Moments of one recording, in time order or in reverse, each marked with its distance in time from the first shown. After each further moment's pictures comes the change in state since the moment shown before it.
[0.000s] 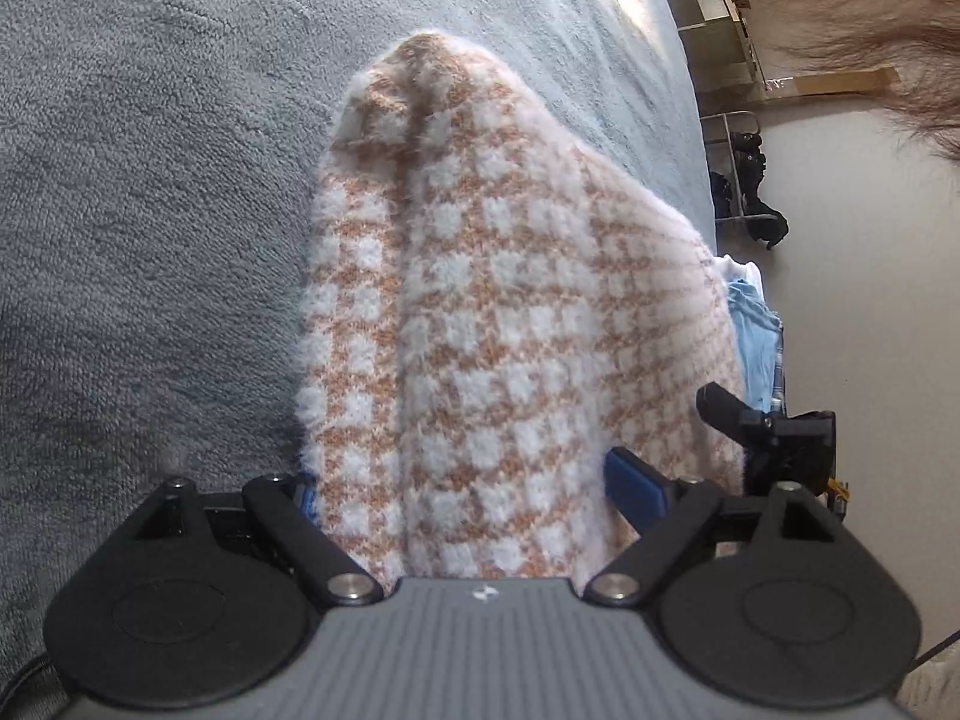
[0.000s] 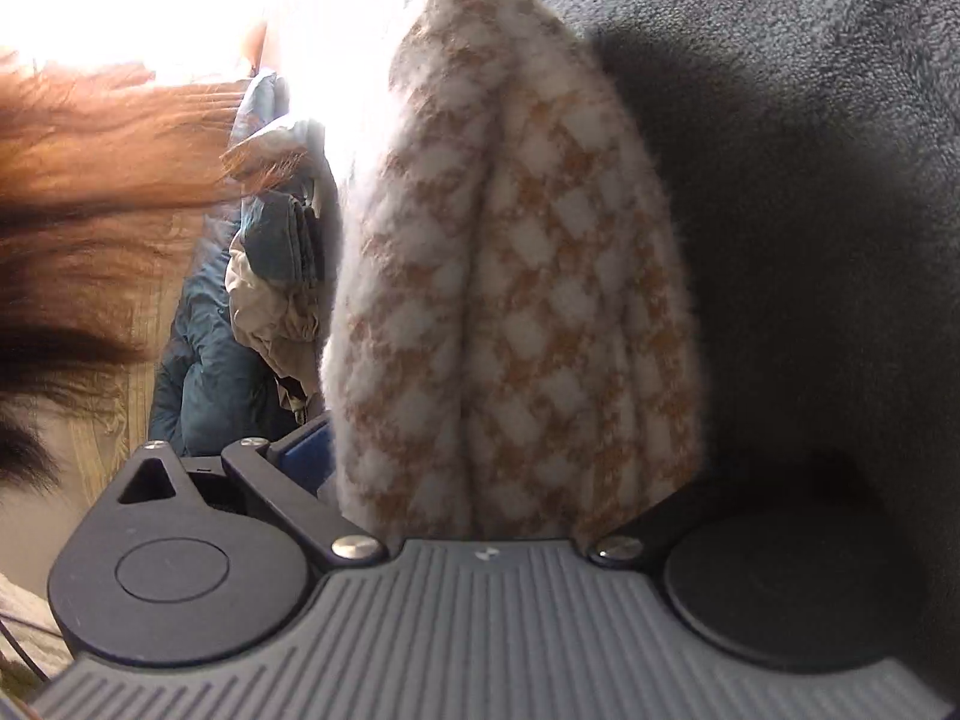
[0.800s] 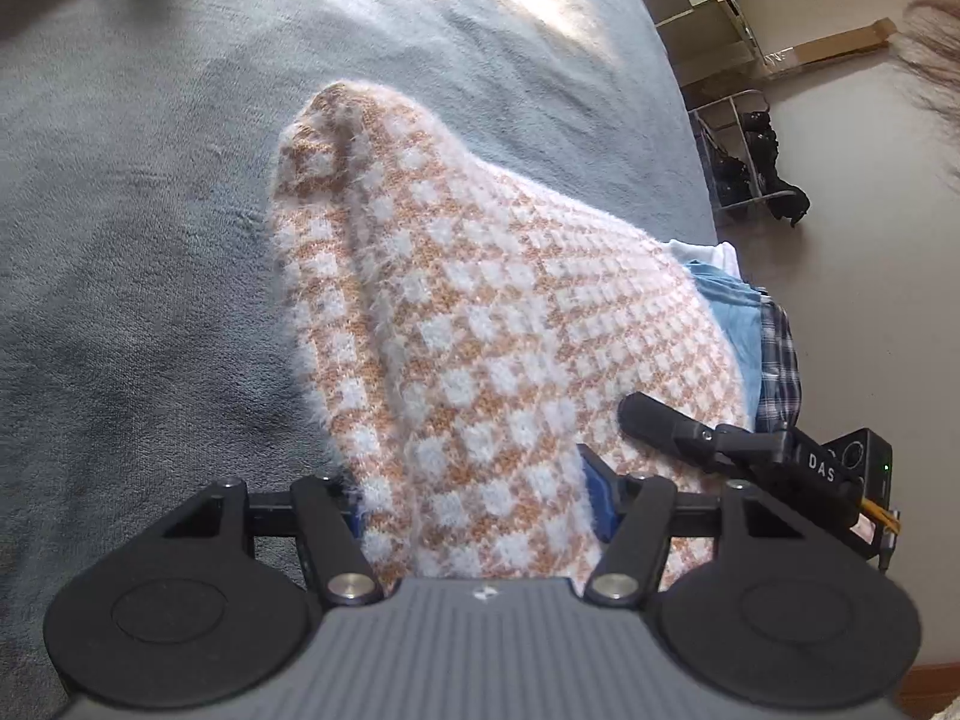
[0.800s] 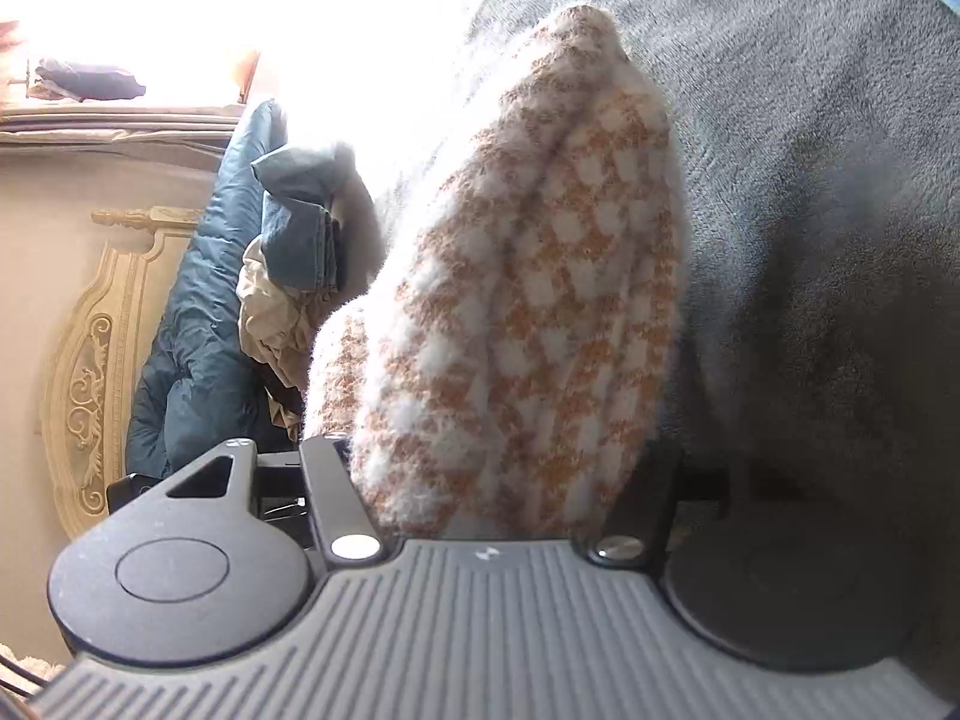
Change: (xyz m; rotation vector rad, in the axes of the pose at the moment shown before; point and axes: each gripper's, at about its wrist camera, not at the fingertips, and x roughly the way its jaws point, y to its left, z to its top) left arm -0.034 -0.144 -0.001 0.118 -0.047 0.170; right arm -0.037 0.082 -0.048 -0.009 -0.139 -0.089
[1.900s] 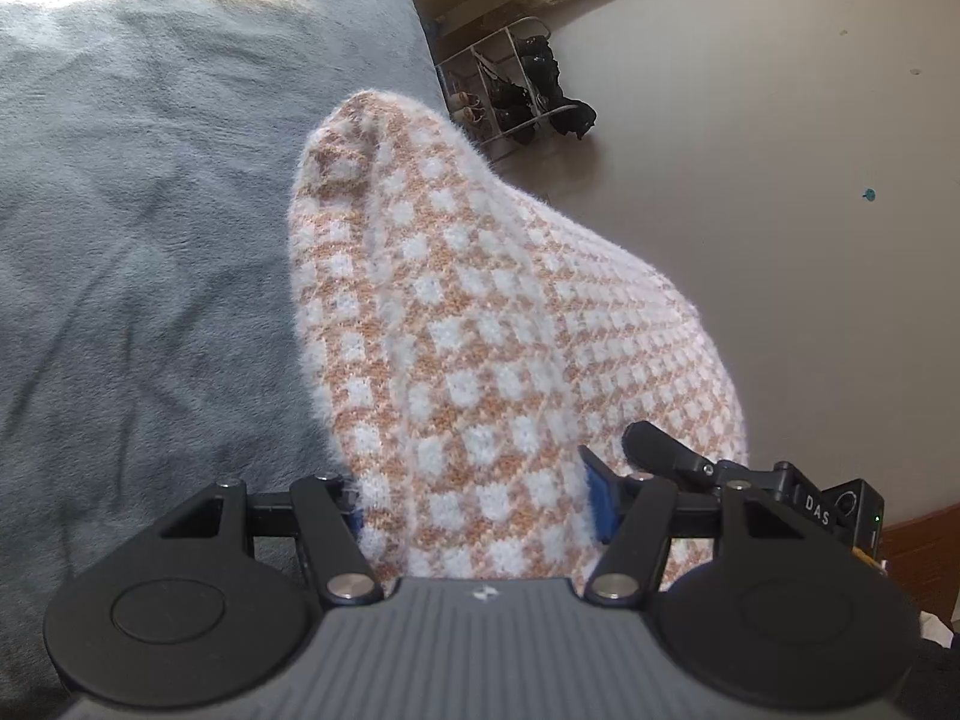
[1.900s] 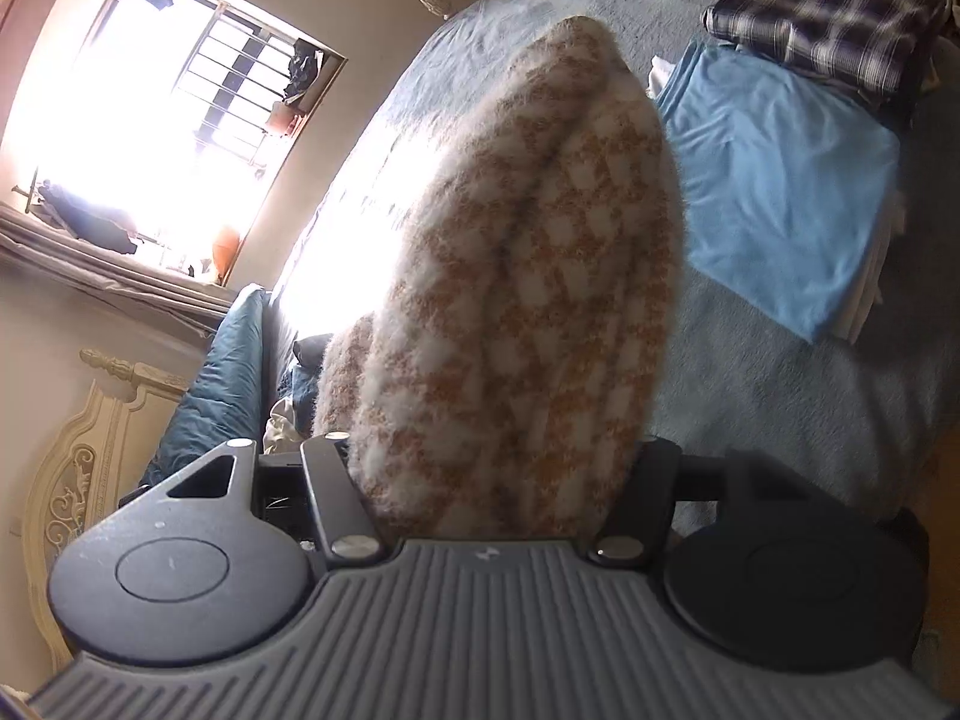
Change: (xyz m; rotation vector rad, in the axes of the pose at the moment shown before) left arm -0.046 -0.105 -0.075 0.181 0.061 -0.311; right arm -0.249 0.046 -0.082 -0.018 -0.431 -0.153
